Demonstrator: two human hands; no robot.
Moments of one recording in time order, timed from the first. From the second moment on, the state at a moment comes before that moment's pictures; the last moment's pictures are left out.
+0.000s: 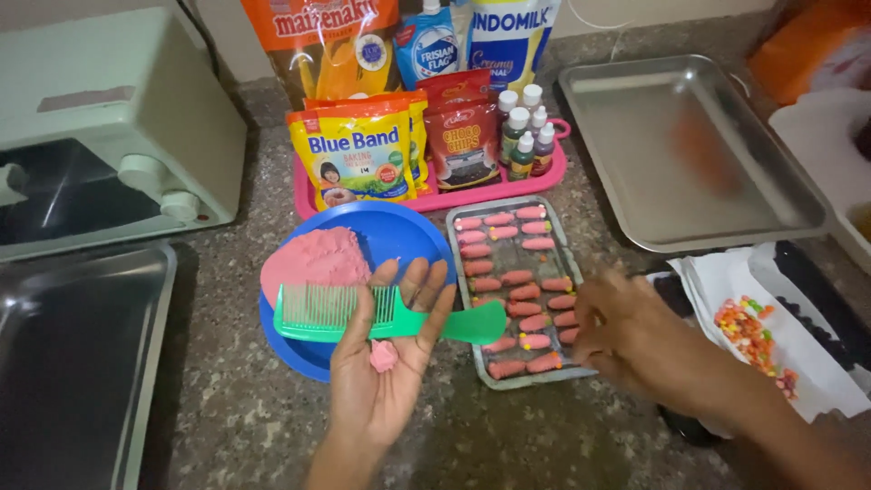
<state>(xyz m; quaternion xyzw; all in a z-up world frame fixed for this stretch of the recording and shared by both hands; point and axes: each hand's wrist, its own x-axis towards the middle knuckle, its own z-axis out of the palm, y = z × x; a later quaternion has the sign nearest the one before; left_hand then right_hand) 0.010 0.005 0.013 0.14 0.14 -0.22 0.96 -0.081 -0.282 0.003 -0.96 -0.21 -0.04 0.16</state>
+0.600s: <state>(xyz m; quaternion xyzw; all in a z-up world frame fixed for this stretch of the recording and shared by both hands) 0.015 0.012 -0.001 0.11 0.07 -0.22 0.97 -0.071 -0.287 -0.005 -0.94 -0.31 -0.05 0.14</state>
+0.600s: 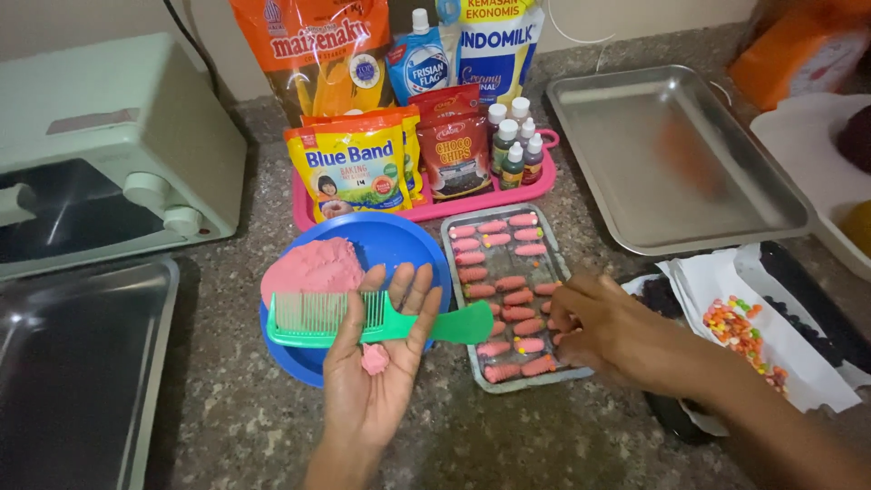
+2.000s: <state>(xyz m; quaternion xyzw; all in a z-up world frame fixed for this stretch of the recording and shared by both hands) 0.009 0.003 0.032 0.18 0.19 -0.22 0.94 0.004 -0.319 -0.024 -0.98 -0.09 -0.13 0.12</state>
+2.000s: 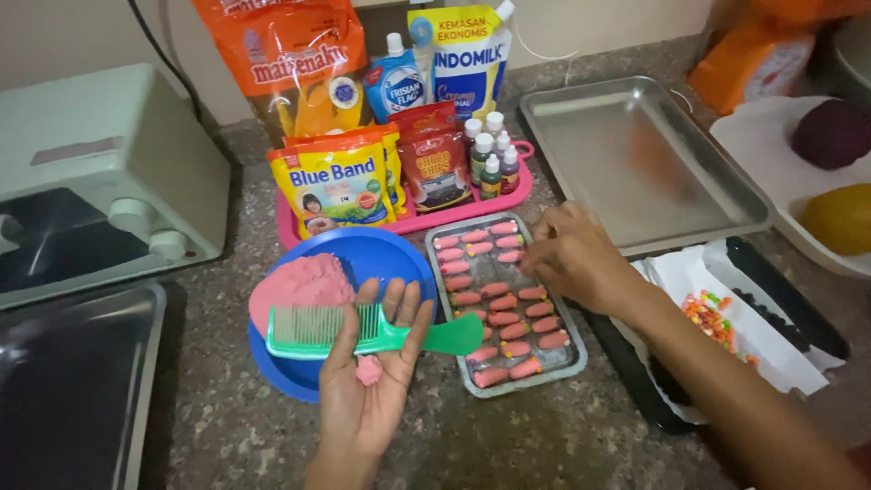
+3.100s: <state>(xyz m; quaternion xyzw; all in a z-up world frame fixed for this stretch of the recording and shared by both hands) 0.008 0.005 0.037 0.18 0.20 -0.23 0.94 0.021 -0.334 -0.017 -0.97 -0.10 -0.06 0.23</state>
